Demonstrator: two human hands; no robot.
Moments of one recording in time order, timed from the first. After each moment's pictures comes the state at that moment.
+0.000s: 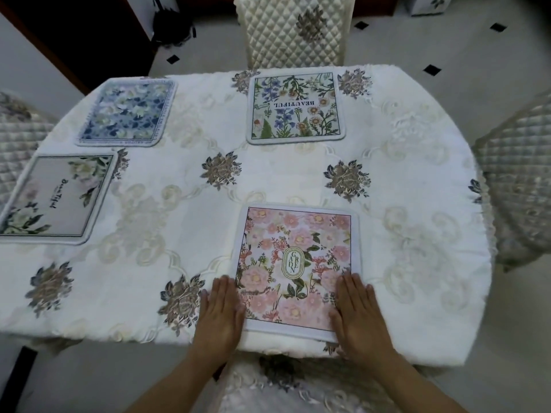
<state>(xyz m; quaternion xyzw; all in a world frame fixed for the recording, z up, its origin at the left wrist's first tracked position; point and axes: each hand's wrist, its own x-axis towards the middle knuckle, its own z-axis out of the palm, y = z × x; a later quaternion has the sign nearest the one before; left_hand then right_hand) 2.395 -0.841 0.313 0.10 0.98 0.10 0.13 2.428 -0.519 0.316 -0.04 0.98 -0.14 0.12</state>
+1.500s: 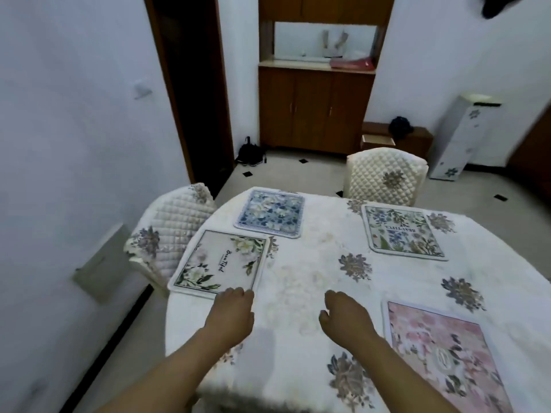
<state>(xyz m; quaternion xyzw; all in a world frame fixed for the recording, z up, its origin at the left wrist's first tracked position) 2.292 -1.224 0.529 0.11 0.99 0.02 0.05 2.296 -0.964 0.539 -0.05 0.99 -0.12 0.07</state>
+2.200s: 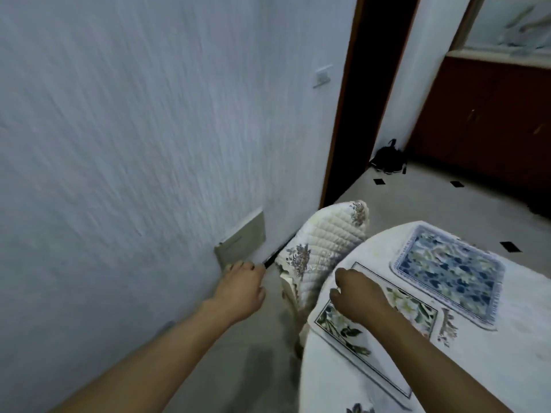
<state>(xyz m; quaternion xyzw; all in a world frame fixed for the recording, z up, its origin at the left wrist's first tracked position) 2.214 -1.584 0.561 -0.12 0.99 0.04 0.04 2.088 -1.358 0.554 -0.28 0.95 -0.09 0.12</state>
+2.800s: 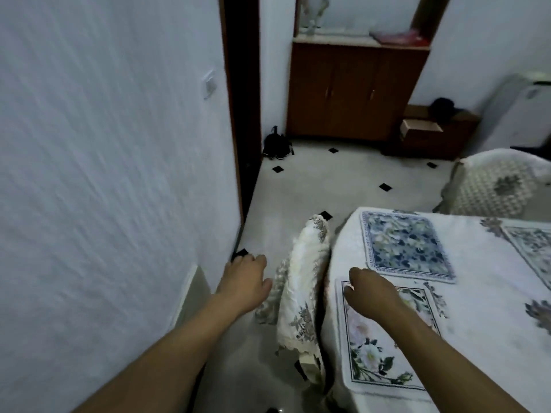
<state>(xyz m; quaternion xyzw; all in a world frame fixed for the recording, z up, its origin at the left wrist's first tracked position) 1.950 -1.722 0.561 0.14 0.98 0.12 0.05 1.979 -1.448 0.550 0.05 0.99 -0.07 0.11</state>
